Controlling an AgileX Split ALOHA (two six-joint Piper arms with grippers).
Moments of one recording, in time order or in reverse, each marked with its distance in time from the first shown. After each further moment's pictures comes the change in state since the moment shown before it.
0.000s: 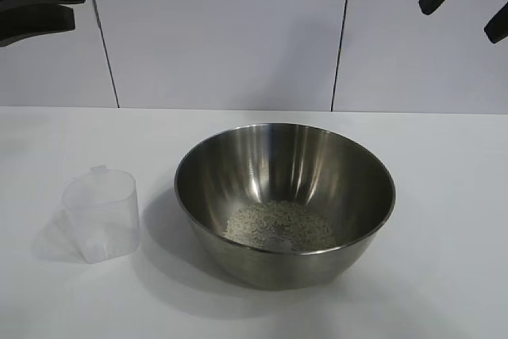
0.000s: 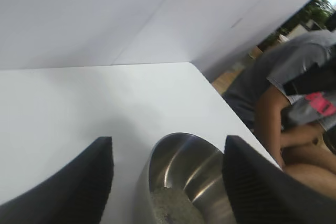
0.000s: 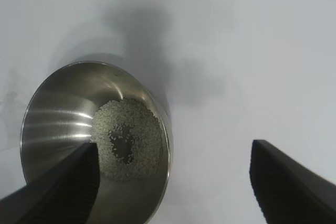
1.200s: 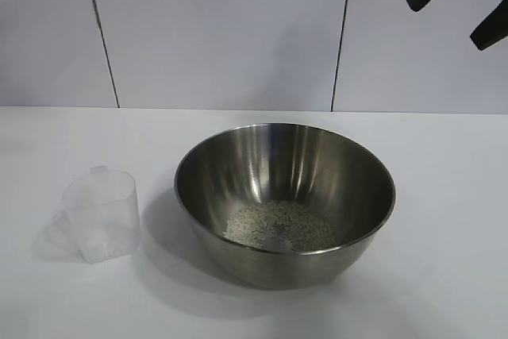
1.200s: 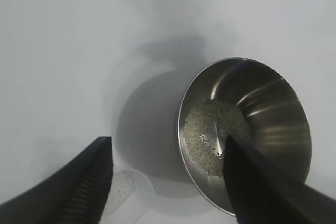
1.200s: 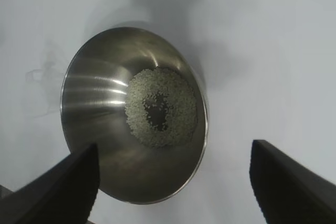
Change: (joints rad) left arm -0.384 -0.129 -0.498 1.204 -0.087 -1.262; right arm 0.001 0.000 0.000 0.125 0.129 -0.019
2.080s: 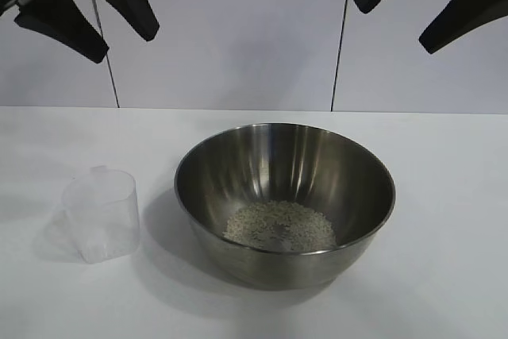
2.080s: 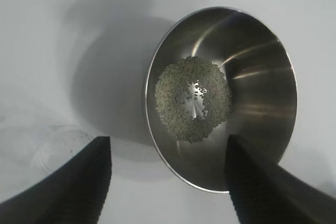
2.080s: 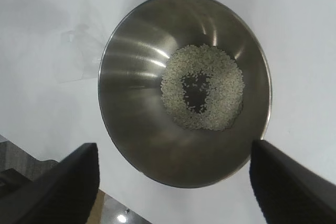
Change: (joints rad) left arm -0.114 0.041 0.098 -0.006 -0.016 -0.137; right arm 0.138 0.000 0.000 0.006 -0.013 -0.002
